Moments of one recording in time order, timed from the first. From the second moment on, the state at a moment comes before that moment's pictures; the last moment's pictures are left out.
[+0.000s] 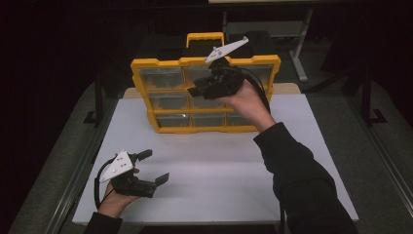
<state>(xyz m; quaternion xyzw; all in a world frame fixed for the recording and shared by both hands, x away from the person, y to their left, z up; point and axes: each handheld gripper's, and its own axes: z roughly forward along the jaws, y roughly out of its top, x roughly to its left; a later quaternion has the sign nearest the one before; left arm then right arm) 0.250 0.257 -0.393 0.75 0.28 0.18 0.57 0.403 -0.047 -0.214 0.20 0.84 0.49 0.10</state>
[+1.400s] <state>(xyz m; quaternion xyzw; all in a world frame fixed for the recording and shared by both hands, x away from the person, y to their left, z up) 0.251 0.258 -0.394 0.75 0.28 0.18 0.57 0.336 -0.145 -0.323 0.26 0.80 0.52 0.12</state>
